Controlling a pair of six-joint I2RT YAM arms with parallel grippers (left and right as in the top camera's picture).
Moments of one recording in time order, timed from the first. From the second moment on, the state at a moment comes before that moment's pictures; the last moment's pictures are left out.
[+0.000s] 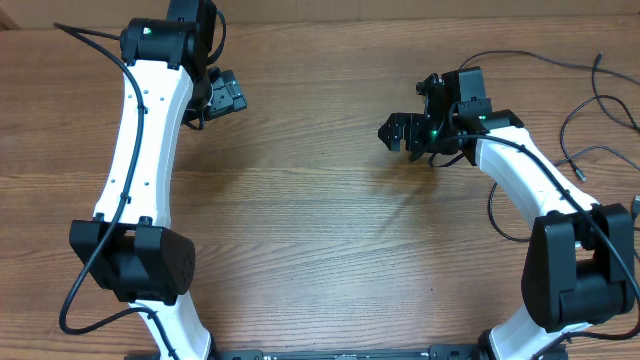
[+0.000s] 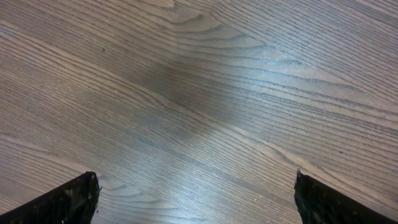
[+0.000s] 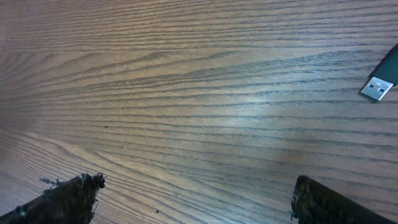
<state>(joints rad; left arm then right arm) -0.11 1.98 2.08 -1.49 -0.17 -0.54 0.16 1.81 1.24 -0.49 -0.34 0.20</state>
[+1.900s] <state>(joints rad) -0.47 1.48 1.90 -1.33 -0.20 -0.49 0.16 1.81 1.24 -0.49 -0.34 0.20</state>
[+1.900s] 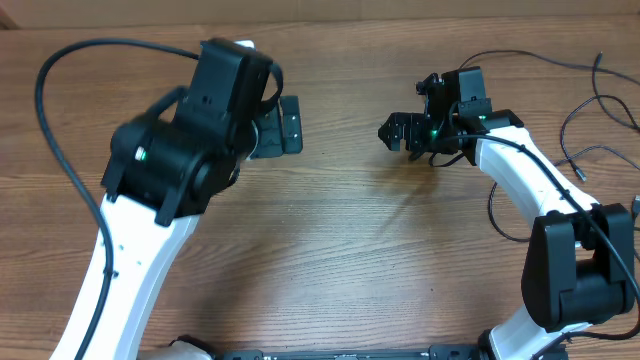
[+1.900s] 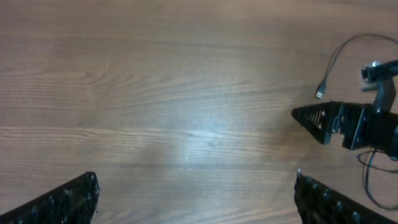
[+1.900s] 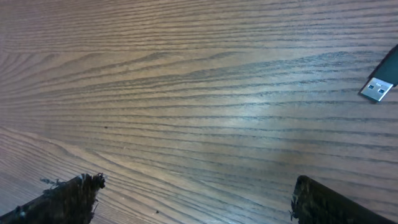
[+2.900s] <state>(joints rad) -0.09 0.13 0.06 0.27 0.04 -0.15 0.16 1.81 1.24 -0.49 -0.34 0.20</state>
